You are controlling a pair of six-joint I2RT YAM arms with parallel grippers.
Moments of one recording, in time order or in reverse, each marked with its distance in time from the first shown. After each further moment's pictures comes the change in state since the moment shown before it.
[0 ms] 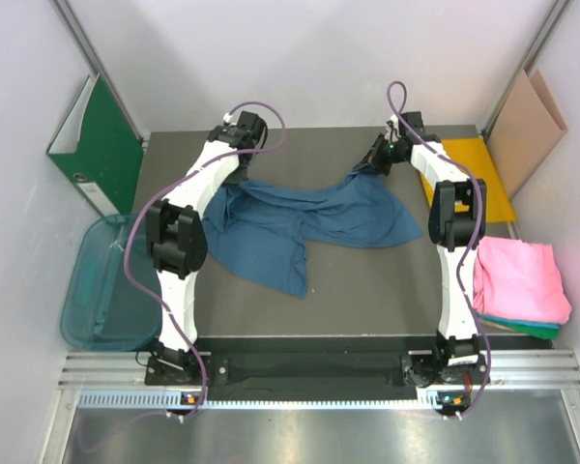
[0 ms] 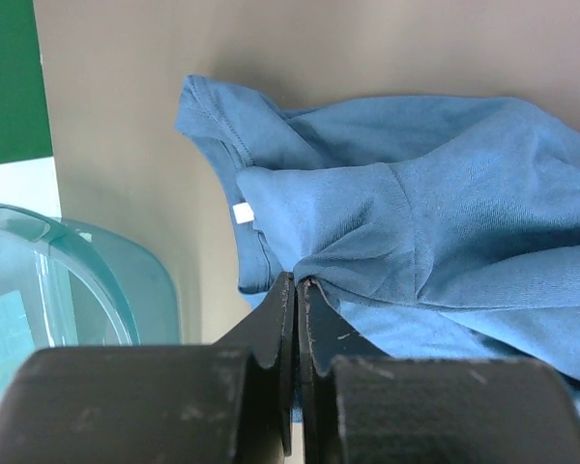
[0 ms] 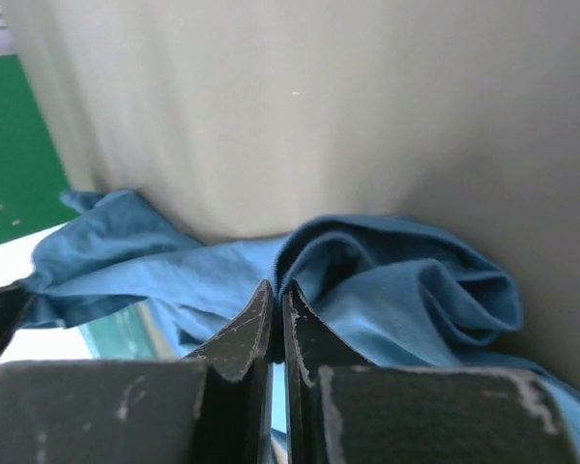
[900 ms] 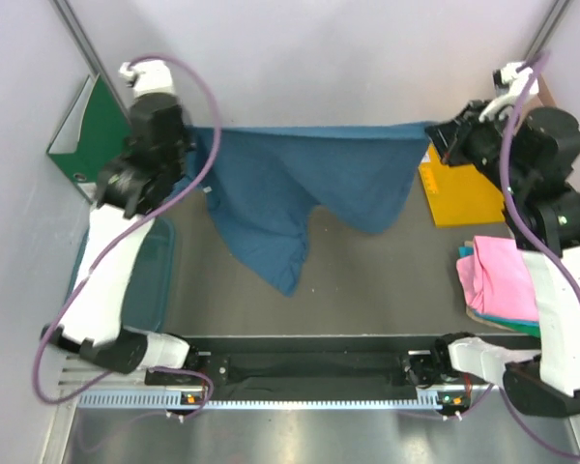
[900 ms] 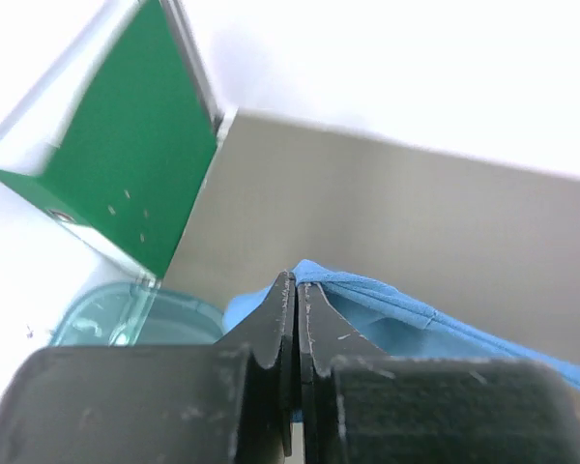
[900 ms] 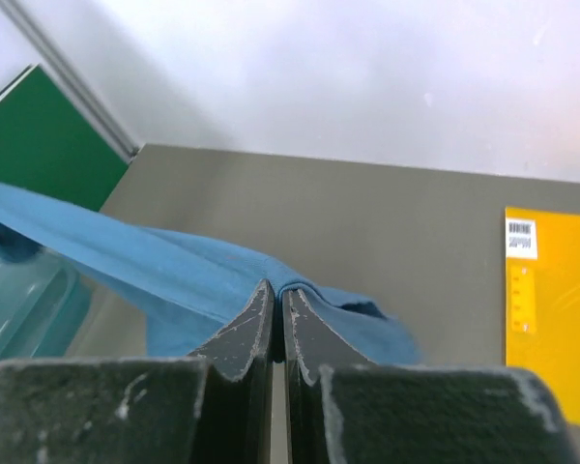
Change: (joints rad) left arm -0.035 -0.721 -0.126 0.232 -0.106 0.110; right arm 0.116 -1.278 -0.336 -0.127 0.490 -0.417
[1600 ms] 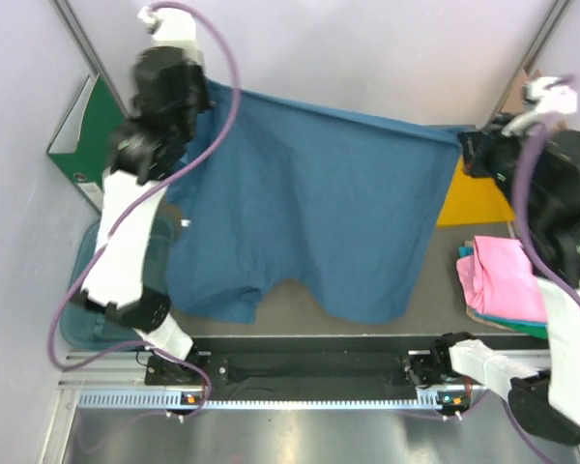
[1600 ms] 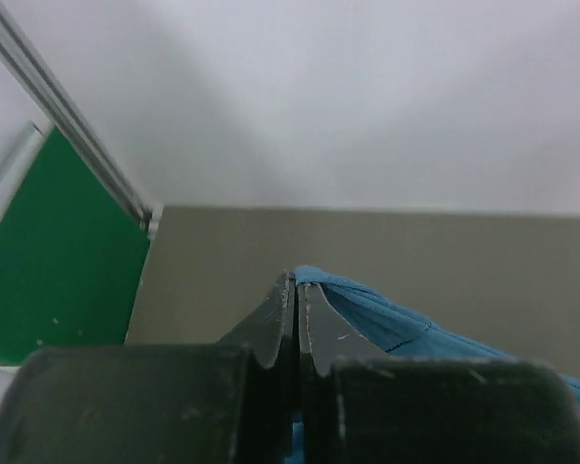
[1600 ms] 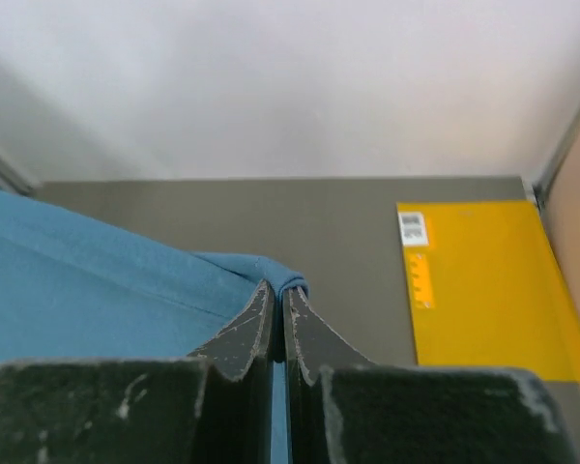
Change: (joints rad) left arm -0.041 0.200 0.449 0.016 0.173 0.134; right arm 0.027 -0.133 -0.016 -0.071 0.233 -0.060
